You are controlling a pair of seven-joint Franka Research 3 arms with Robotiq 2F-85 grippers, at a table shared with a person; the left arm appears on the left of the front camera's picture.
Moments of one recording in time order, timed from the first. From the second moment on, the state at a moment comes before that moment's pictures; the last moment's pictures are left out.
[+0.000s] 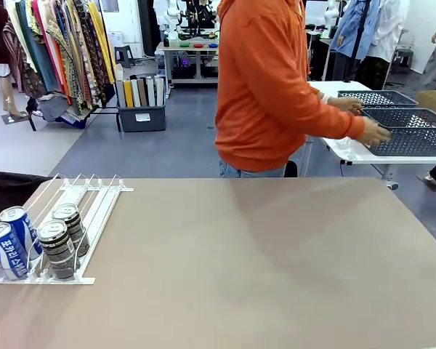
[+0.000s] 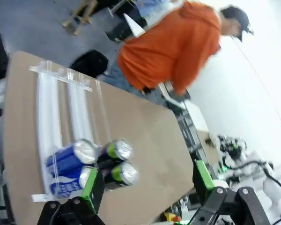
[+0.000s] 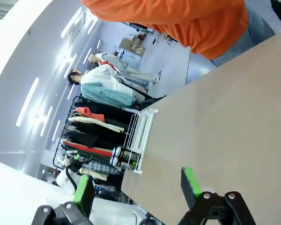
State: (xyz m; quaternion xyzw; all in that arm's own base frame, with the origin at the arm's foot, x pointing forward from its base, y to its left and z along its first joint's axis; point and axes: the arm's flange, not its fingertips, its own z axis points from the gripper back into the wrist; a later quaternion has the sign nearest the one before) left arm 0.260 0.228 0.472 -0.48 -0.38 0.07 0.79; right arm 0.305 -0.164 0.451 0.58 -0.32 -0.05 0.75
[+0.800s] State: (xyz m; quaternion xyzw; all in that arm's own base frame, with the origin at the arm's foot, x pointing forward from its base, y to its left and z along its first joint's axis) left arm 0.265 0.198 0.493 -0.45 -0.34 0.04 0.82; right arm 0.296 -0.162 0.459 0.56 -0.31 -0.04 0.77
